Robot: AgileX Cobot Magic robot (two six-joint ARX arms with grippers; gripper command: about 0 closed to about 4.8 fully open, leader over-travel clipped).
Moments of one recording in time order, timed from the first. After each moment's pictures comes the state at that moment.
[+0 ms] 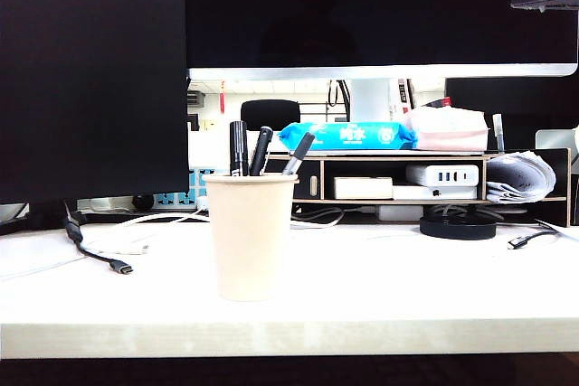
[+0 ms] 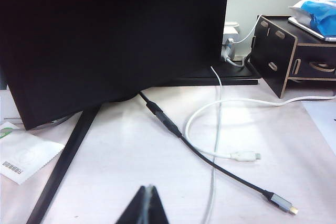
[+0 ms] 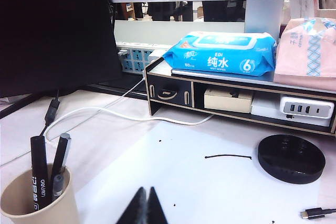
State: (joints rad) left arm -0.12 0.00 0.01 -0.03 -0.09 -0.01; right arm 0.69 0.38 0.24 0.14 0.24 0.07
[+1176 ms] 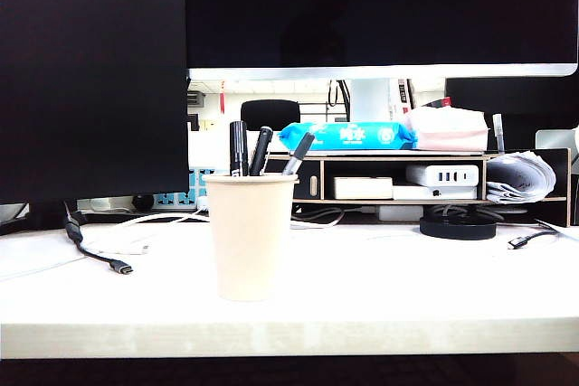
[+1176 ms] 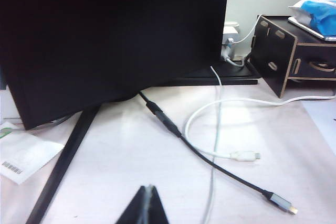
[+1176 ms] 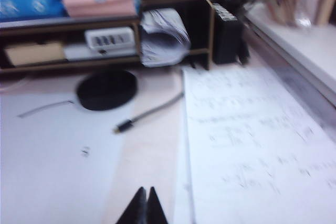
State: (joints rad) left arm -0.12 0.00 0.01 -0.03 -0.09 -0.01; right arm 0.10 0.00 0.06 -0.18 0.18 0.10
